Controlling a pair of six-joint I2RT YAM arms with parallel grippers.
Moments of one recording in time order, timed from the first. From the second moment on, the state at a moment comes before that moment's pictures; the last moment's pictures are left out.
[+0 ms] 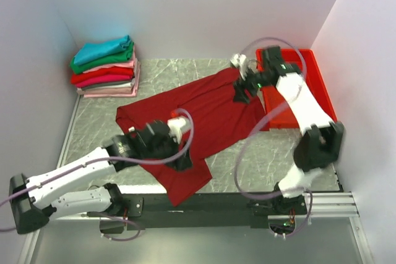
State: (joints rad) left arm -0.93 0.98 0.88 -0.57 0.17 -0.45; right arm 0.17 1.76 1.65 -0.90 -0.62 -0.72
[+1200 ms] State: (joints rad) left arm -1.52 1.60 0.91 -0.88 -0.22 -0.93; right arm -0.03 1.40 1.10 -0.98 -0.99 -1.06
